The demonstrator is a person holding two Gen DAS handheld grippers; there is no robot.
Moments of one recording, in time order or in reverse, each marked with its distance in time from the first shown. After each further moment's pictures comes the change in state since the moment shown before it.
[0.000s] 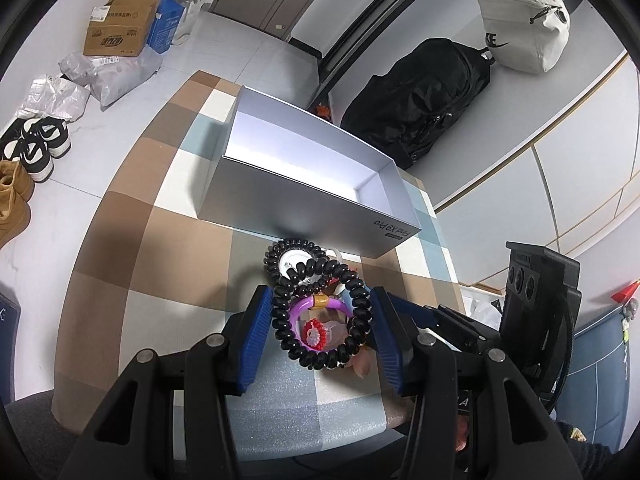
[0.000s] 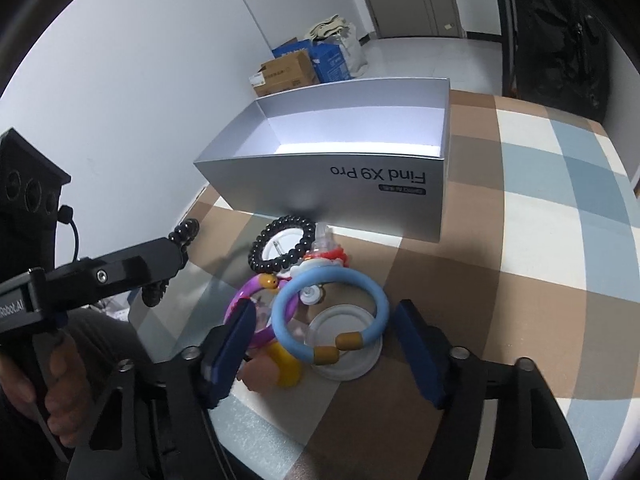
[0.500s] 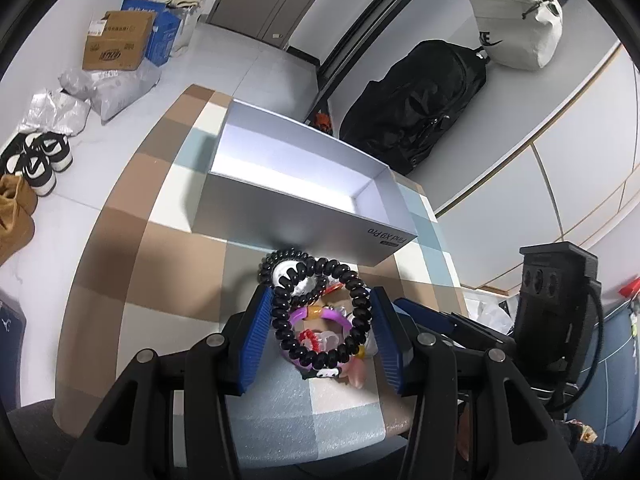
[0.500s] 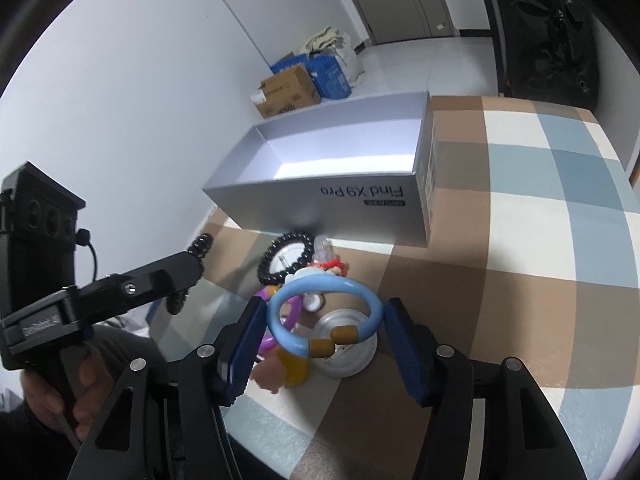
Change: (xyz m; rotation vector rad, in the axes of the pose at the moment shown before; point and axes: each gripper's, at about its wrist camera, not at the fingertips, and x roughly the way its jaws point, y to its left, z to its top) left arm -0.002 -0.010 0.000 0.035 -0.034 0.025; right arm -0.024 -0.013 0.001 0.080 -0.053 0.066
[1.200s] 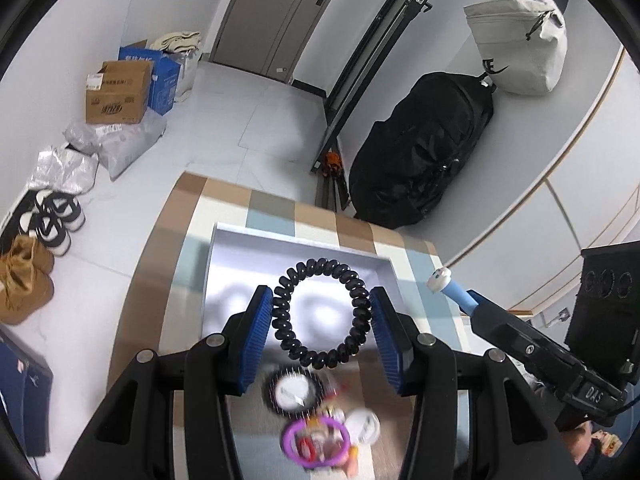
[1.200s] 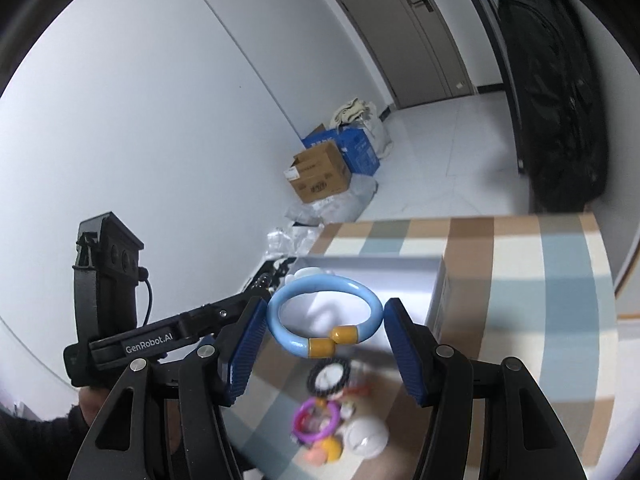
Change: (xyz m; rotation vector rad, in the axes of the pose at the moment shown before) left arm 0.005 -0.023 0.073 0.069 -0.104 0.101; right arm -0.064 0.011 0.073 -0.022 -0.228 0.109
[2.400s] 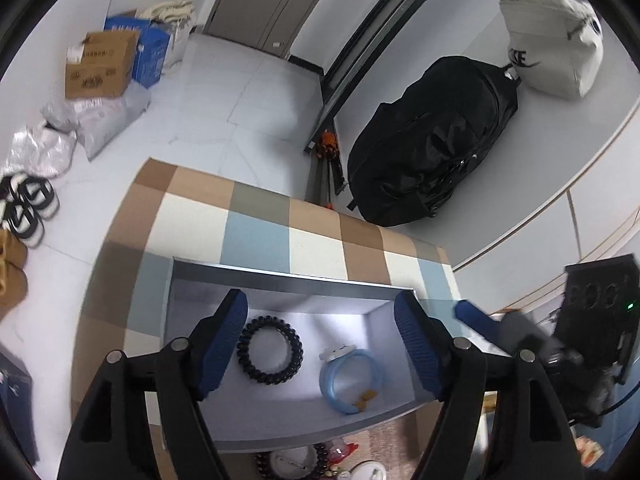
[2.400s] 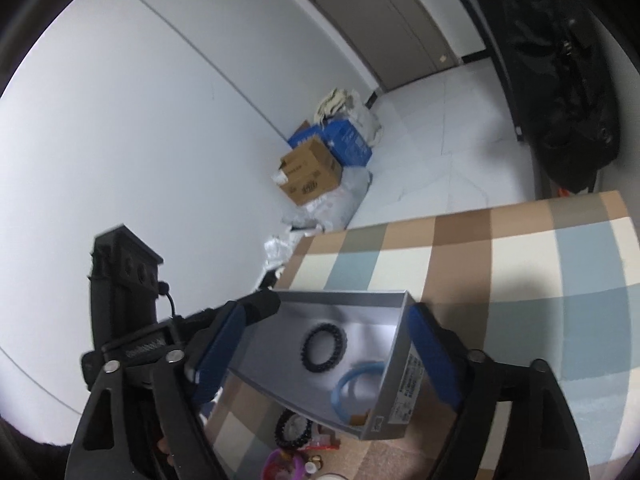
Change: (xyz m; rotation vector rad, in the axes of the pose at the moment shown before) left arm 0.053 0.012 0.023 -0.038 0.081 -0.044; right arm 0.044 -0.068 0.019 0.160 0.008 0.060
